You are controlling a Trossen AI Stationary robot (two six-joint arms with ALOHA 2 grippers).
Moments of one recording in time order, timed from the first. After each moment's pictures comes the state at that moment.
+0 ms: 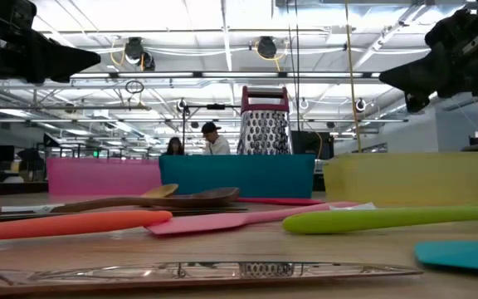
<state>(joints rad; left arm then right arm) -0.25 0.04 0.01 0.15 -0.39 0.31 -0.04 0.11 0.02 0.12 0.05 0.14</state>
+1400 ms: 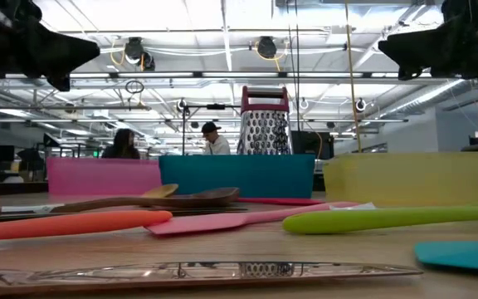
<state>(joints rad) -0.25 0.06 0.01 0.22 -0.39 0.03 -0.04 0.21 0.02 0.38 -0.08 -0.17</state>
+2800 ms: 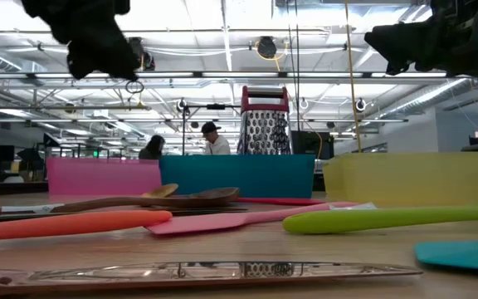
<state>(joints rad) -0.36 1.13 0.75 -0.37 -0.41 -0.72 -0.04 0.54 0.02 0.78 -0.08 -0.18</state>
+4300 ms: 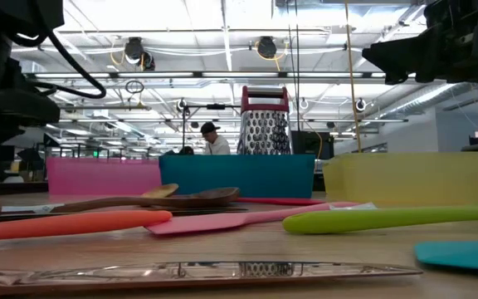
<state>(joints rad) -0.49 1.45 0.73 -0.88 0.07 -1.86 -0.04 0.55 0.02 0.68 -0.08 -0.18</state>
